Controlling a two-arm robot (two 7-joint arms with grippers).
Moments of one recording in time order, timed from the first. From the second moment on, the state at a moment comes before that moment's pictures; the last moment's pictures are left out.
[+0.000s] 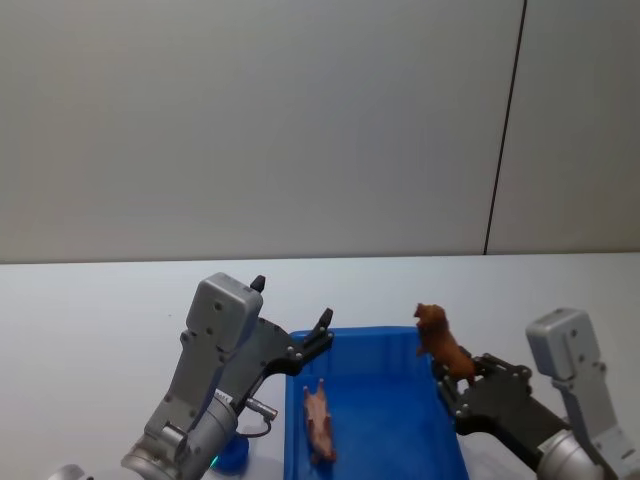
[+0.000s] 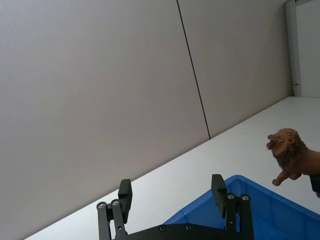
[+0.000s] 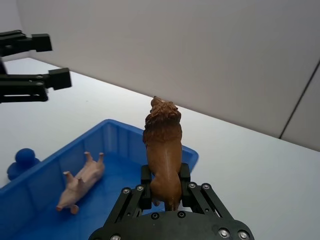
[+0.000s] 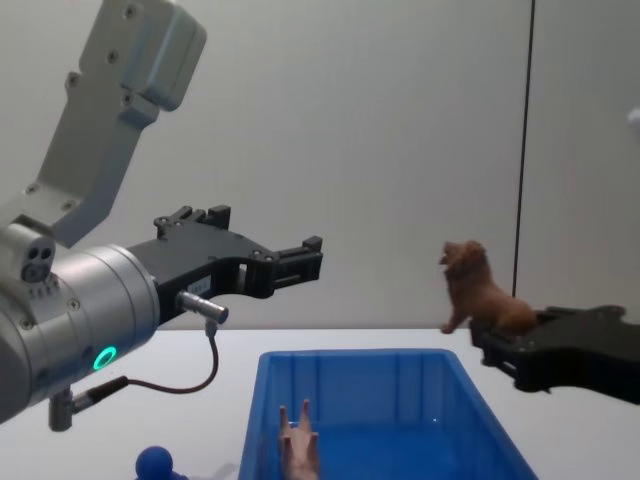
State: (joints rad) left arm -0.24 0.38 0.45 -1.63 -0.20 0.01 -0.01; right arm 0.06 0.20 -0.24 -1.66 0.07 0.16 0.28
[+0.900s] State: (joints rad) left arm -0.24 0.38 0.45 -1.63 -0.20 0.01 -0.01; right arm 0.08 0.18 -0.25 -1.62 0.10 0.17 0.25
